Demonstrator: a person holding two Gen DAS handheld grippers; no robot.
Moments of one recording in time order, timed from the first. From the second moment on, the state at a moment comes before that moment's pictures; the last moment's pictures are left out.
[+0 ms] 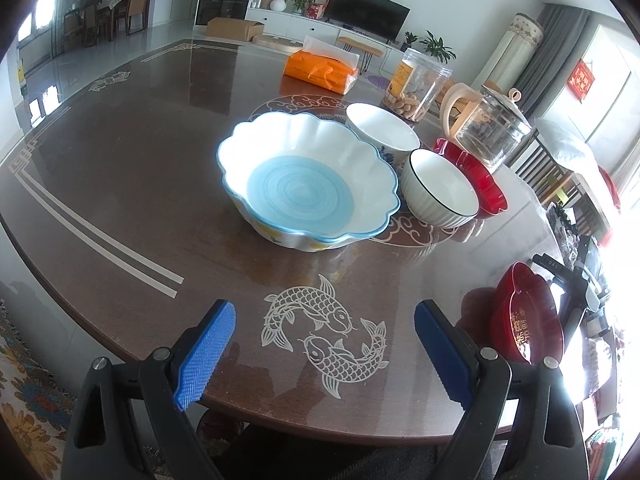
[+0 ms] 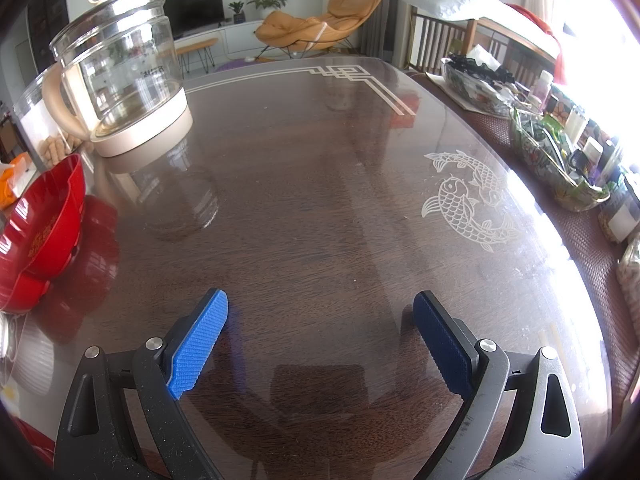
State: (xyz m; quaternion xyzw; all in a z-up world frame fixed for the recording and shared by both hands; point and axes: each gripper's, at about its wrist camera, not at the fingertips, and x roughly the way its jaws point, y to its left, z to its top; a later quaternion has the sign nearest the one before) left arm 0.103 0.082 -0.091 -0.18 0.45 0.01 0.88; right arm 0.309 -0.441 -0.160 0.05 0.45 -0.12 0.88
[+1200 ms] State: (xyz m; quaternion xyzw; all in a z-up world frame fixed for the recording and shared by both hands) left arm 0.102 0.082 -0.083 -0.17 0.44 0.01 0.88; right arm 0.309 -0.441 -0.160 0.05 0.45 -0.12 0.88
